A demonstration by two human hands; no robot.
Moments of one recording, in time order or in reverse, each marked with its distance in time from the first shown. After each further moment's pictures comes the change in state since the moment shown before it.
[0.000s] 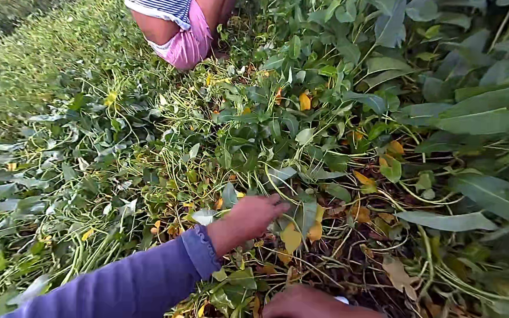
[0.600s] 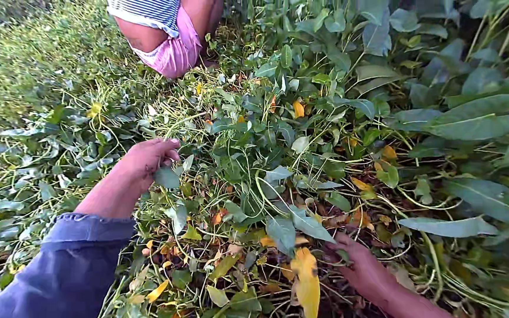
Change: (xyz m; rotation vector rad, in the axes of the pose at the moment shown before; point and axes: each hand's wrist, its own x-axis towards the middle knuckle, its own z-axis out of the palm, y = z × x) left_hand -0.065 -0.154 -0.107 -1.133 0.714 -0.881; right_hand -0.063 0.090 -0.048 -0.224 0.662 0.544
